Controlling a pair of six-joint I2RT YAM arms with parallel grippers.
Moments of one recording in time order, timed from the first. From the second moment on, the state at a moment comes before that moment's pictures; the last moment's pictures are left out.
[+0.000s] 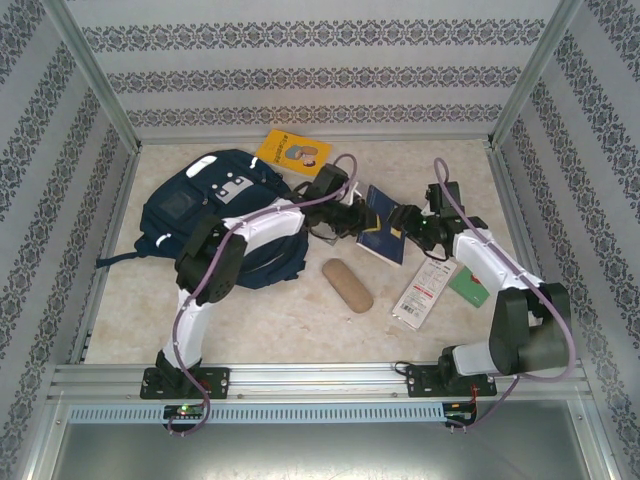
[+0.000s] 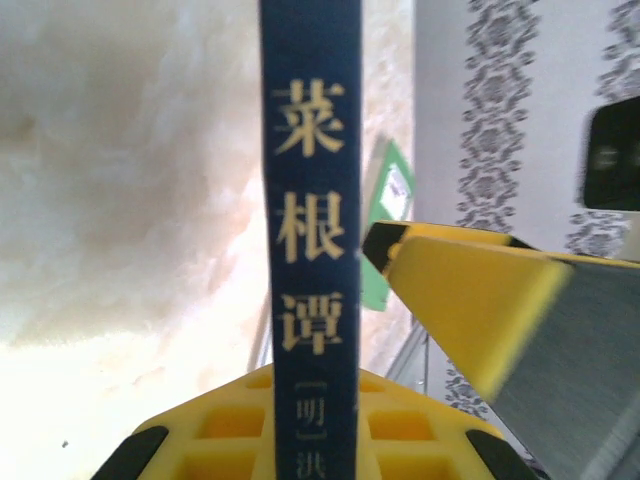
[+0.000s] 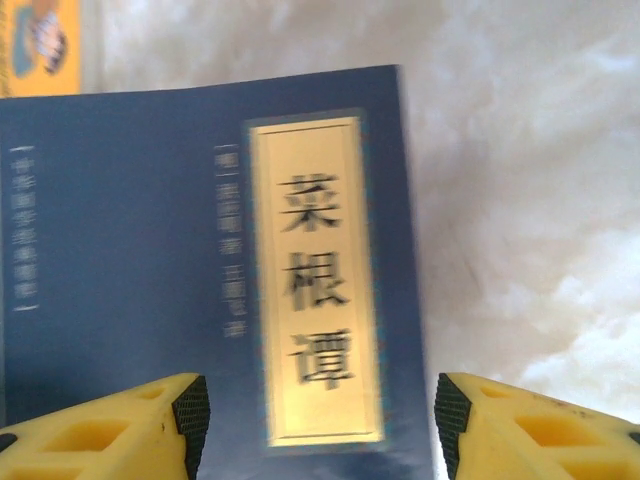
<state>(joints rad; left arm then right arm) -0.64 2.12 1.63 -0.18 0.70 -0.94 0.09 1.40 0.88 -0.38 -0.30 0.73</state>
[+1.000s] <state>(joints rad) -0.54 2.03 1.58 0.06 0.86 -1.12 0.02 1.48 0.79 0.27 -0.82 1.18</state>
